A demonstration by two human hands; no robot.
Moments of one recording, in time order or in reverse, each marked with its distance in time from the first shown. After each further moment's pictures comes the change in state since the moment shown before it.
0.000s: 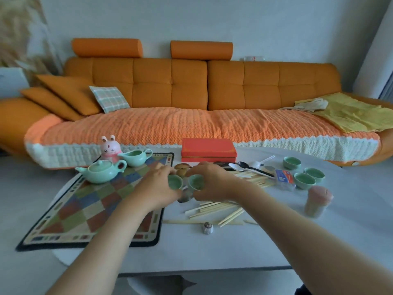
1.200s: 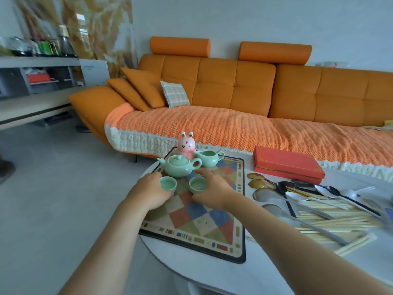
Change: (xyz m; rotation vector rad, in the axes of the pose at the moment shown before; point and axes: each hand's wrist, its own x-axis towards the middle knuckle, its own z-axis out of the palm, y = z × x) left_hand -0.028 -0.209 -0.066 -0.033 0.132 -0.435; right_hand 0.138 -0.121 0.123 0.255 -0.076 0.040
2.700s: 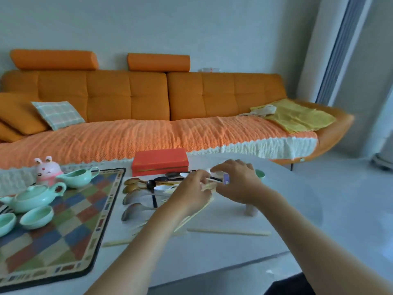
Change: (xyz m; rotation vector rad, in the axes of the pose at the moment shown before) left_hand -0.126 0.361 0.177 -0.349 -0.305 0.697; right_hand -0.262 0.200 -0.235 -0.402 0.416 0.289
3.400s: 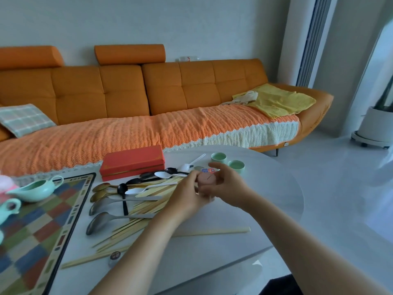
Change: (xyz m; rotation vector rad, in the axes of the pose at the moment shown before) left_hand 0.031 0.002 0.069 -0.190 -0.064 -0.016; right_hand -0.004 0.068 0.043 0.792 0.026 0.237
